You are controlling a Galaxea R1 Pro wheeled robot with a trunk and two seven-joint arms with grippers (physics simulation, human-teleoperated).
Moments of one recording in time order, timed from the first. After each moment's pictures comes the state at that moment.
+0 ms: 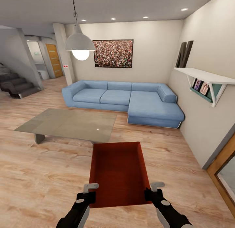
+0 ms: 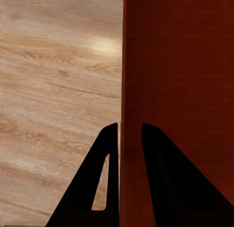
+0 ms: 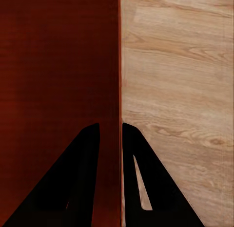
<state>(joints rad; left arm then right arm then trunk) -0.41 -0.17 0.08 -0.61 -0.09 0.19 0.19 -0.50 0.02 0.15 -0.38 -0.10 -0.08 -0.02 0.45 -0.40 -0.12</state>
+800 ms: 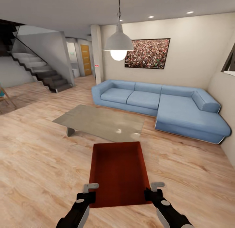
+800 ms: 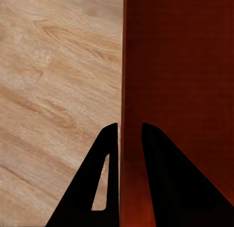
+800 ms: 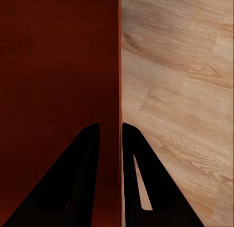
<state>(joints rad) -0.41 -0.17 0.08 -0.61 -0.09 0.19 0.19 -0.50 0.02 0.15 -0.38 -0.10 -0.08 -0.02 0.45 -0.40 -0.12</state>
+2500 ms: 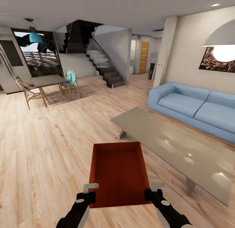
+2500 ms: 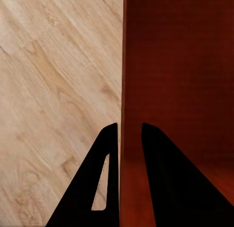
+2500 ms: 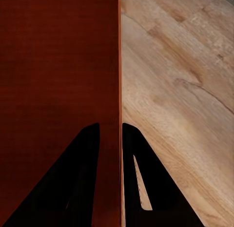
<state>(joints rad) -0.41 -0.17 0.08 -0.61 -0.09 0.19 0.19 -0.50 0.02 0.15 -0.38 -0.10 -0.08 -0.02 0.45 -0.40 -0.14</state>
